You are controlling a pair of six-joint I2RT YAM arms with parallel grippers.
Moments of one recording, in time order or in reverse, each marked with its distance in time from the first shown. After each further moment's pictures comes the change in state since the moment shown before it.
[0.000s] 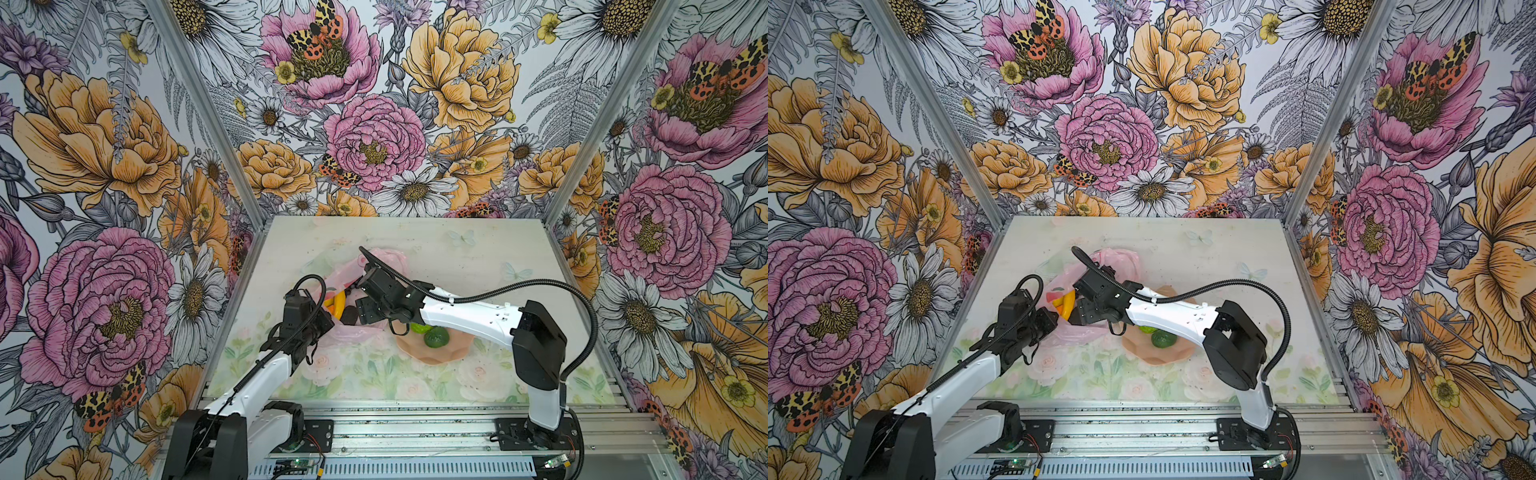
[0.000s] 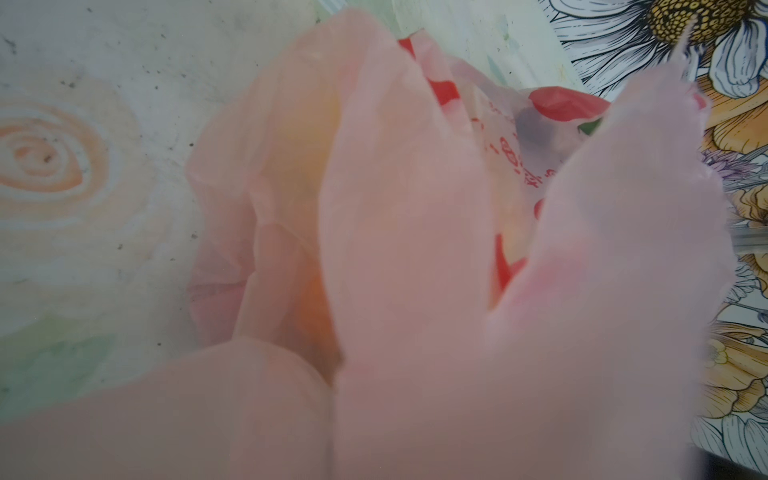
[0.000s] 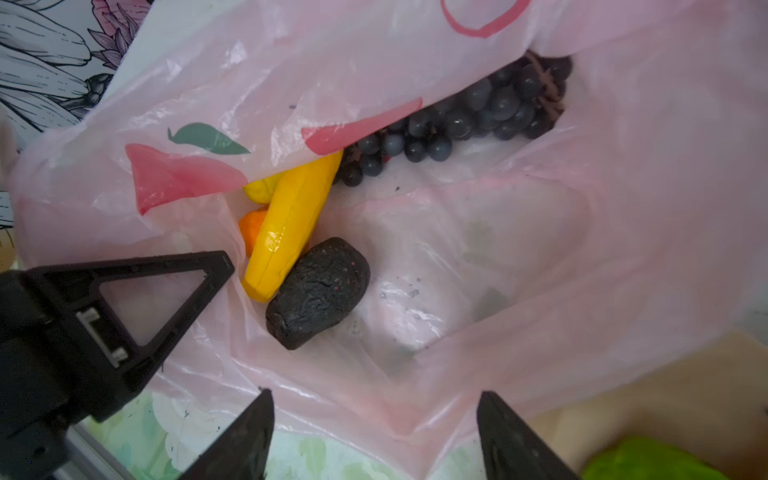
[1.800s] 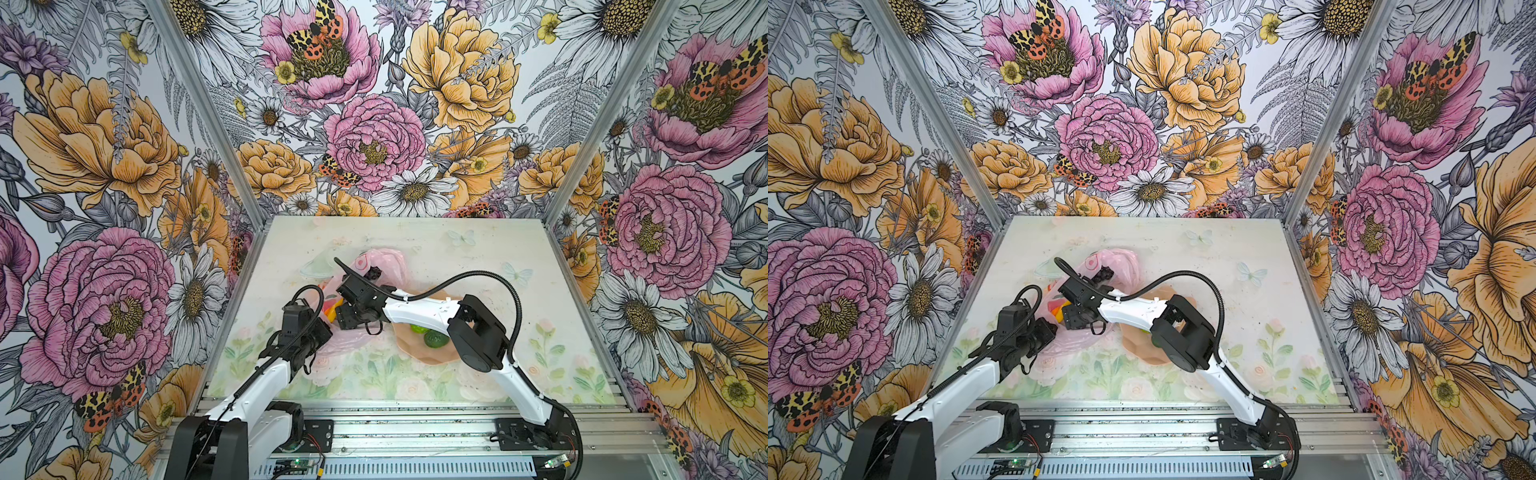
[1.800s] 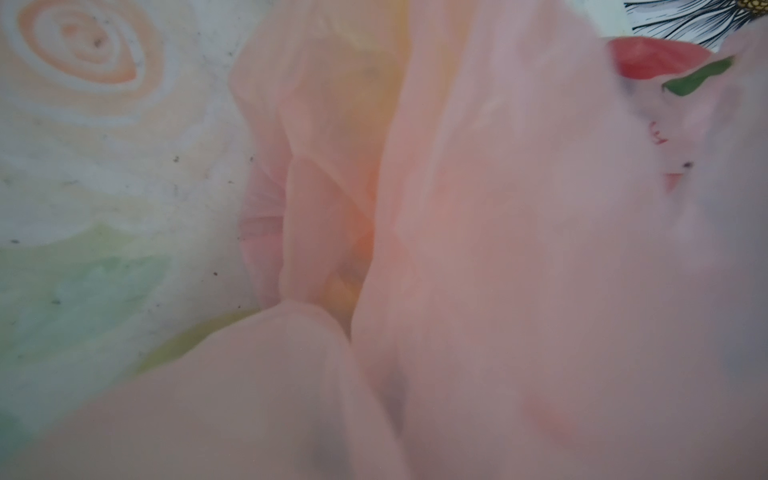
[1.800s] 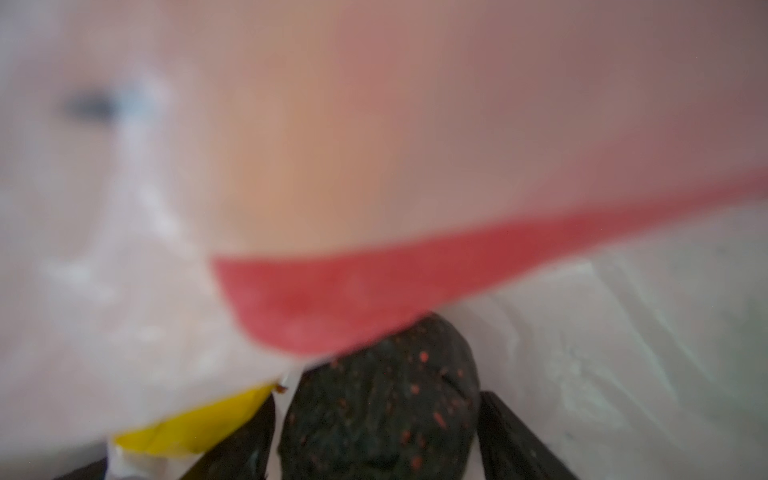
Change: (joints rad) left arm 0.025 -0.009 -0.054 -0.045 0.031 -0.001; right arm -0.020 0.378 0.278 0.044 -0.102 -0.007
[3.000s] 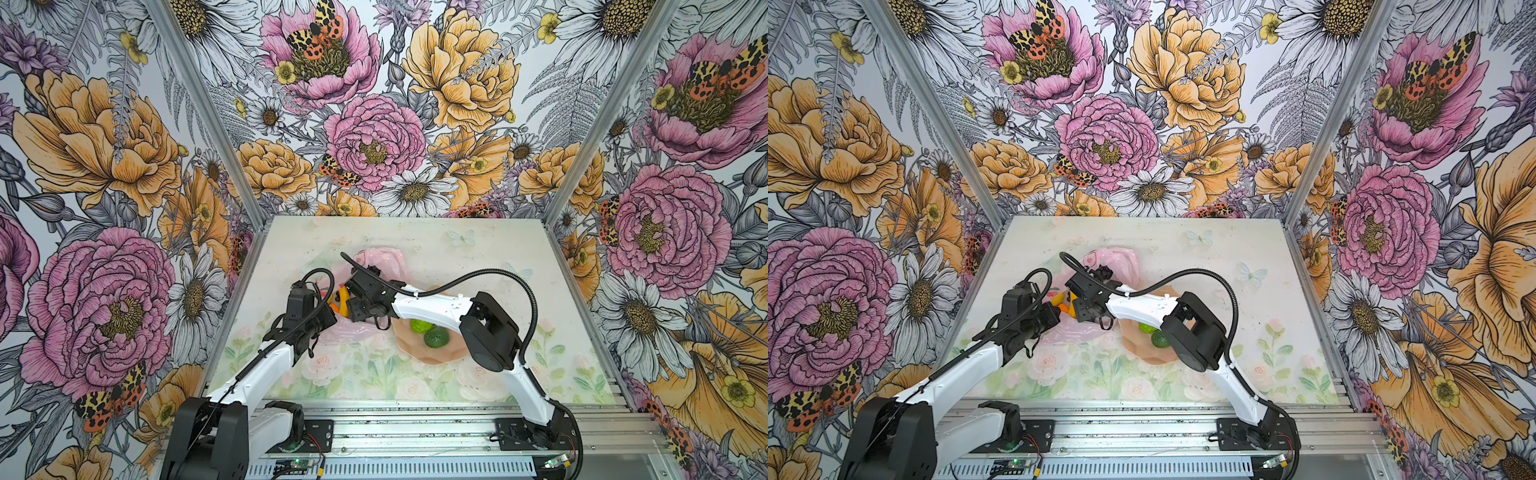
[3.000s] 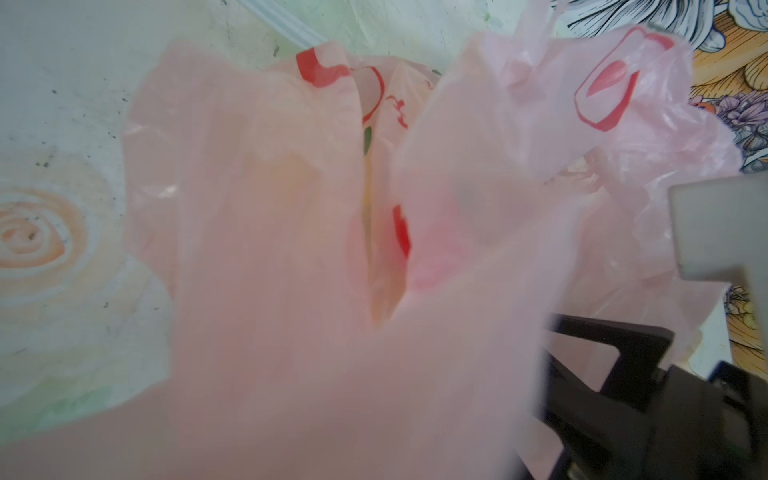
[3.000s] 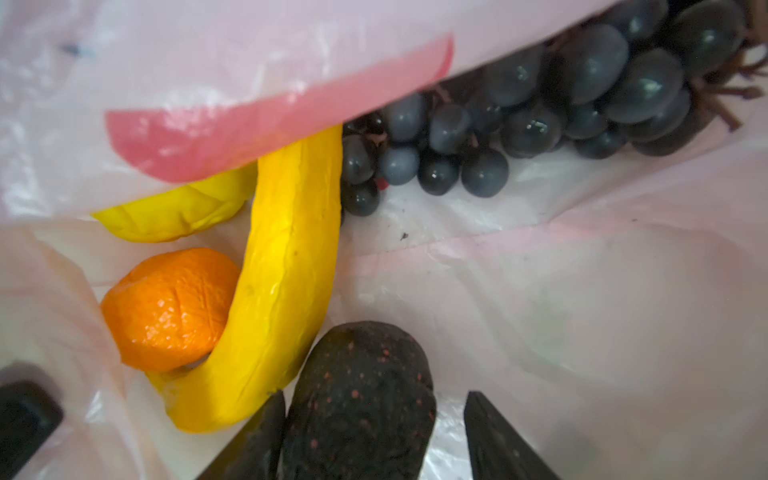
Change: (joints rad) left arm -0.050 0.092 0.144 0.022 -0.055 0.165; right arm -0.029 -0.094 -0.081 -0.011 0.105 -0.059
